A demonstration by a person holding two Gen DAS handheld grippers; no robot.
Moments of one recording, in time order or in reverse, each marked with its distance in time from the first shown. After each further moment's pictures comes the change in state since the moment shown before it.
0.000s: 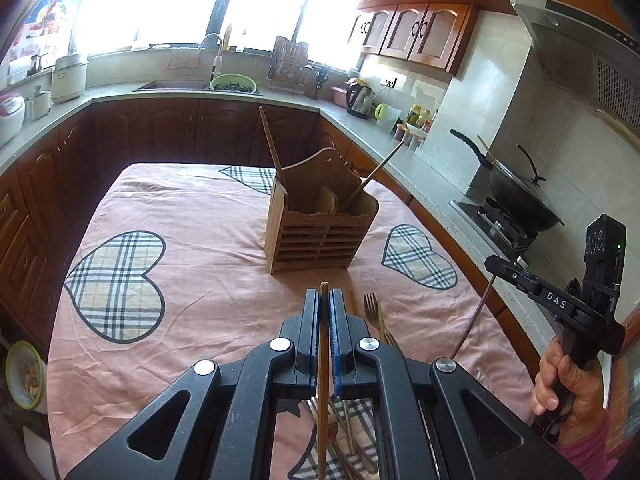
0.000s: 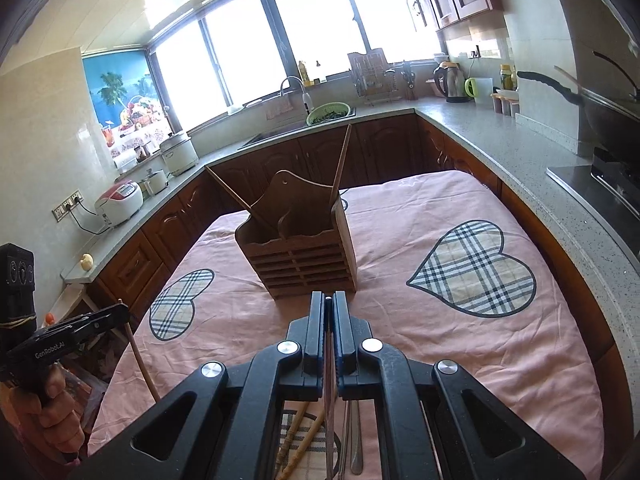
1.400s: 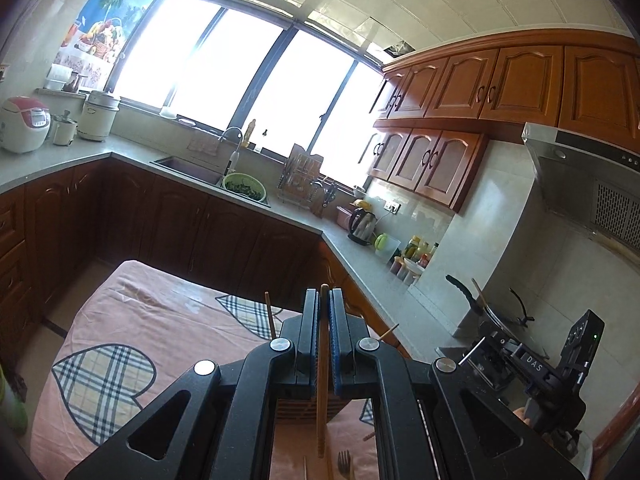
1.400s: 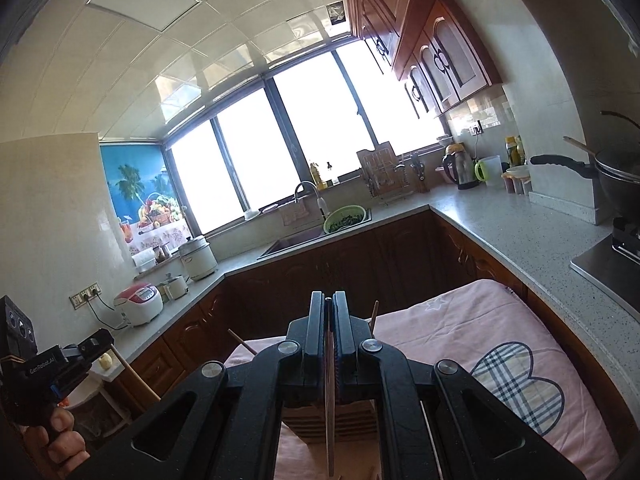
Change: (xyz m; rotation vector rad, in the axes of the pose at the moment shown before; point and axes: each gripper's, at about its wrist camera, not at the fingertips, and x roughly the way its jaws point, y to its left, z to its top) left arm 0.014 0.046 0.057 -0.144 -0.402 -0.048; right arm 0.003 0.000 0.107 0.080 -0.376 0.082
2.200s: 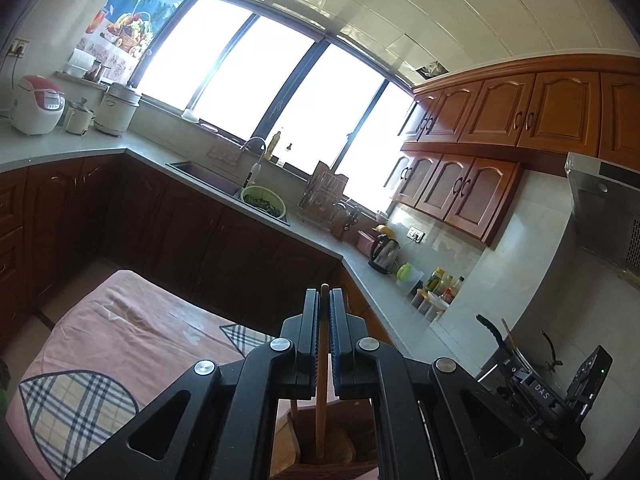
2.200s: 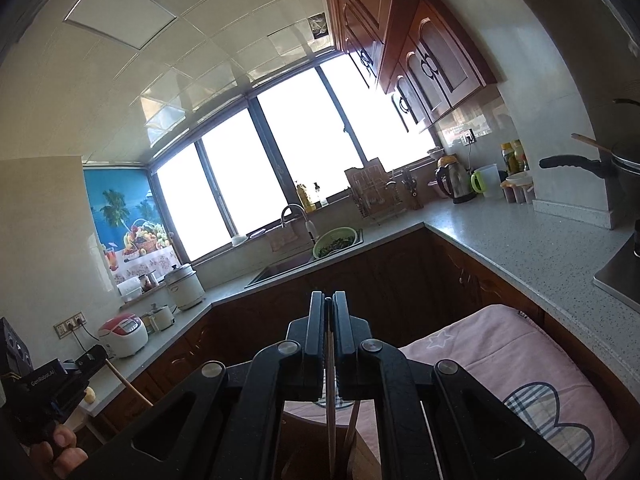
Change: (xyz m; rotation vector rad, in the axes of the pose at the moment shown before) left arm 0.125 0.041 -0.016 -0.092 -0.079 0.055; right arm 0.082 -0.026 0.003 0.047 -0.069 -0.028
